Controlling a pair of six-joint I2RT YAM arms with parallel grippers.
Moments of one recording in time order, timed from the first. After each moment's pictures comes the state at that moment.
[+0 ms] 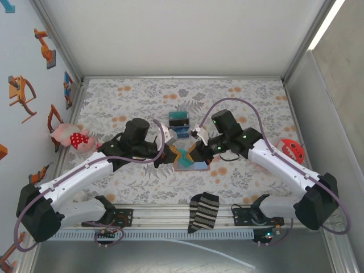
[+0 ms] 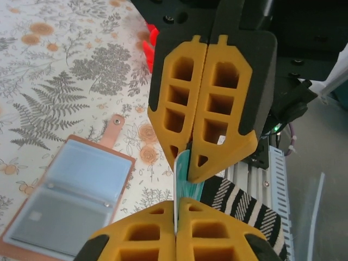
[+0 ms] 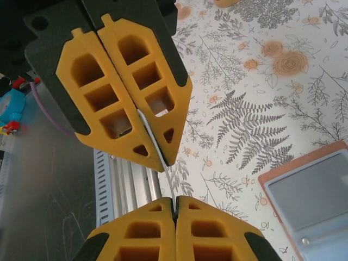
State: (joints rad) left arm -0.77 1.13 0.84 -0.35 0.68 0.07; right arm 0.68 1.25 1.02 -0.63 -0.81 -0.11
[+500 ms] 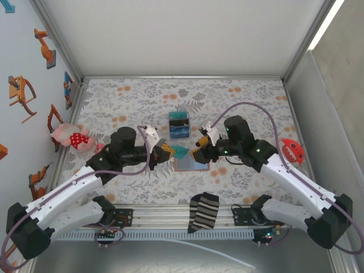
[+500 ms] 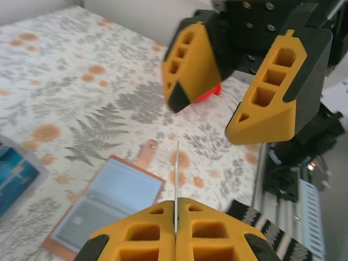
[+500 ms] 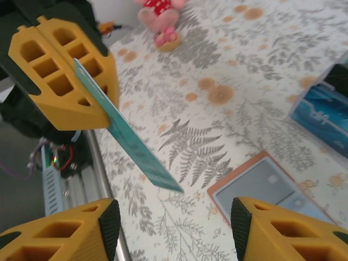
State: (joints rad) left arm -0.77 0.90 0.68 -0.18 0.50 -0.05; right arm 0.68 1.03 0.88 -0.45 -0.55 0.05
